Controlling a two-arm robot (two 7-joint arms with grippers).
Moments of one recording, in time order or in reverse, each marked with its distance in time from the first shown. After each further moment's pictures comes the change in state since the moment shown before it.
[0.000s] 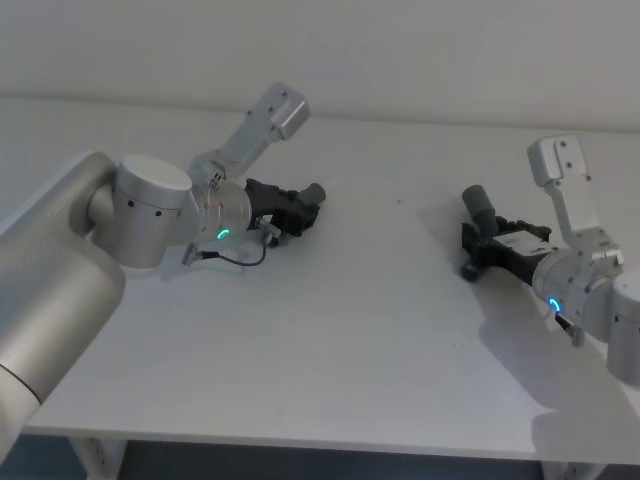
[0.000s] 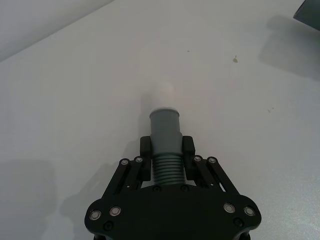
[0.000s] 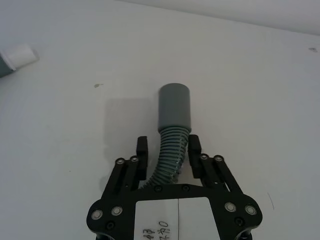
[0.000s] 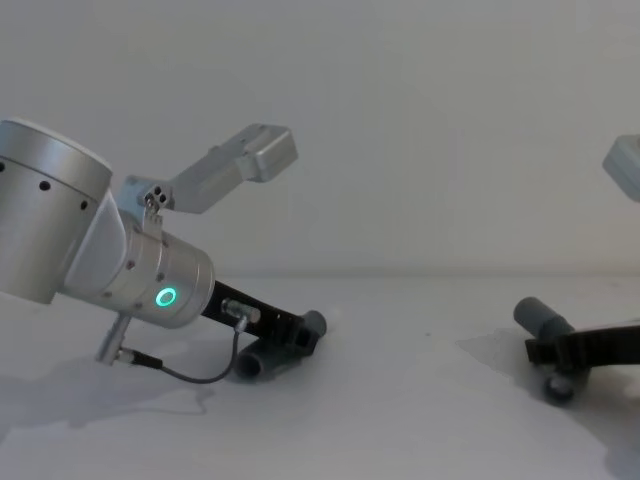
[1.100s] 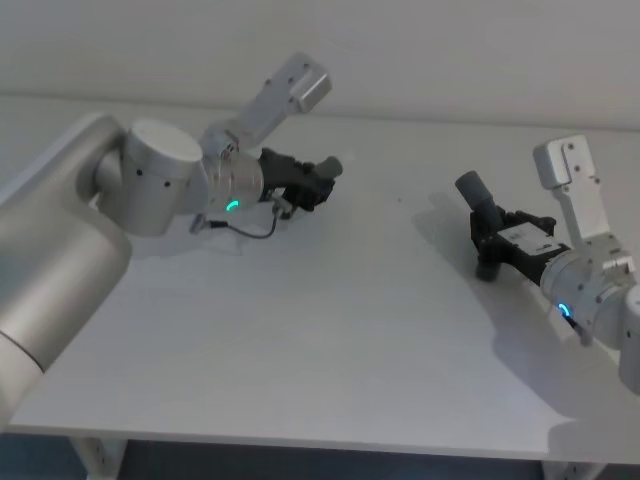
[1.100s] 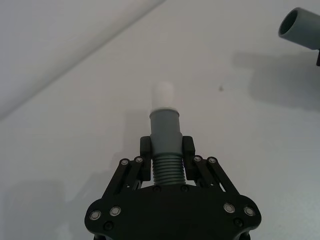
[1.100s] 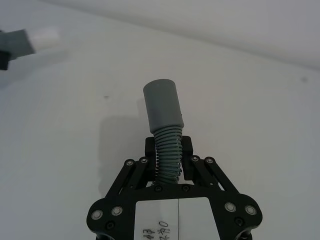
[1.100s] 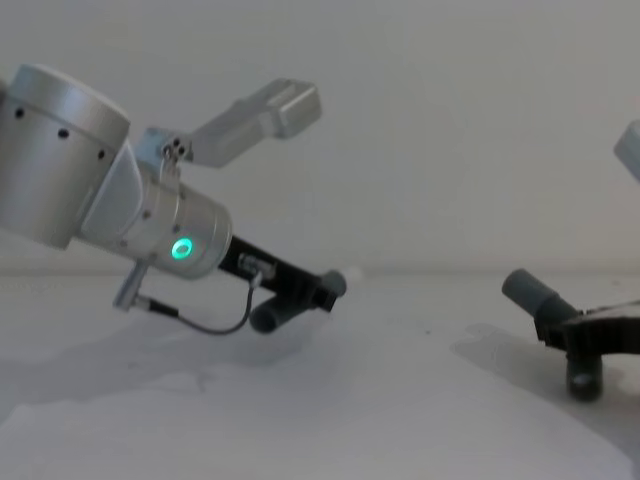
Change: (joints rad) left arm -0.068 0.005 0.040 -0.009 0.039 -0.012 -0.050; right arm -0.027 0.033 -0.004 -0.023 -0.027 -0.117 0.040
